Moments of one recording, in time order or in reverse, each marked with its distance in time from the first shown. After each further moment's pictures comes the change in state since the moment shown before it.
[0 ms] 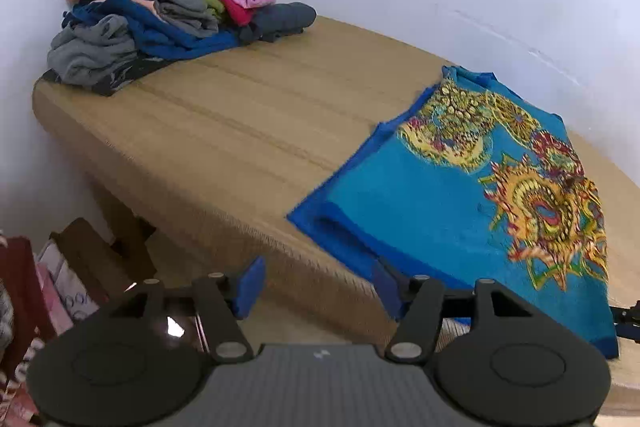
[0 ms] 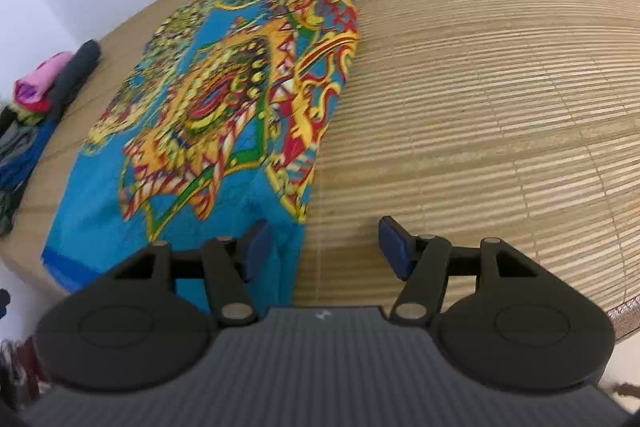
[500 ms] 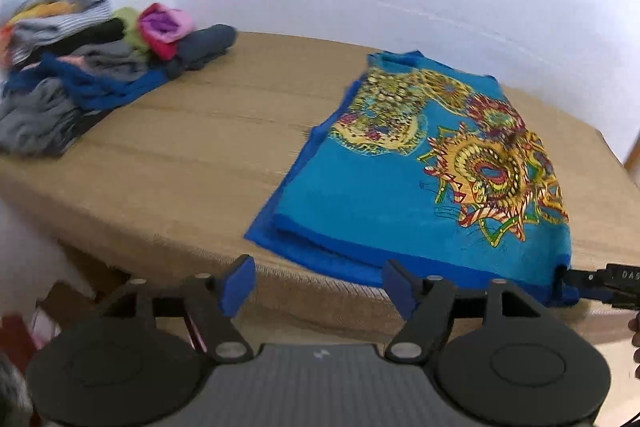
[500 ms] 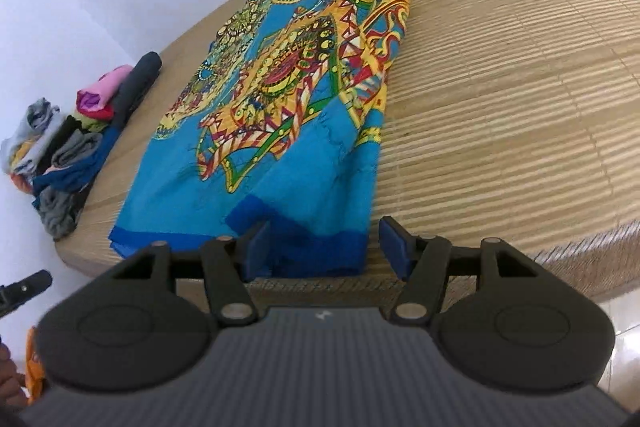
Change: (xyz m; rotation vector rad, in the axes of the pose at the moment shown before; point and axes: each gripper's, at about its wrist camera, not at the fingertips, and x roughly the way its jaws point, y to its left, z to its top) left arm -0.006 -0.006 0.012 0.261 0.000 -0.160; right arm -0.019 0.019 -0.053 0.088 -0.051 0.166
